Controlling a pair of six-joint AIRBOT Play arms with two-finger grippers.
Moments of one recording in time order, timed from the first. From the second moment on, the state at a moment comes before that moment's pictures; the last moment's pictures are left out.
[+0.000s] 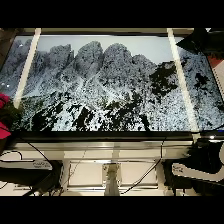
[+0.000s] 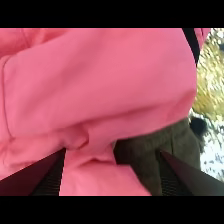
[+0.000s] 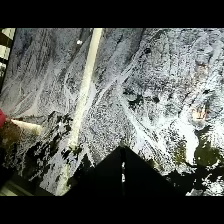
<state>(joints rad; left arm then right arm) 0.72 -1.58 1.51 1.87 -1.14 -1.45 -0.22 -1.38 1.85 -0.81 1.41 1.47</state>
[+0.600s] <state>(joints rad) 0.72 -1.67 1.51 1.86 -1.07 -1.55 -0.22 -1.38 1.85 -0.81 1.42 1.48</state>
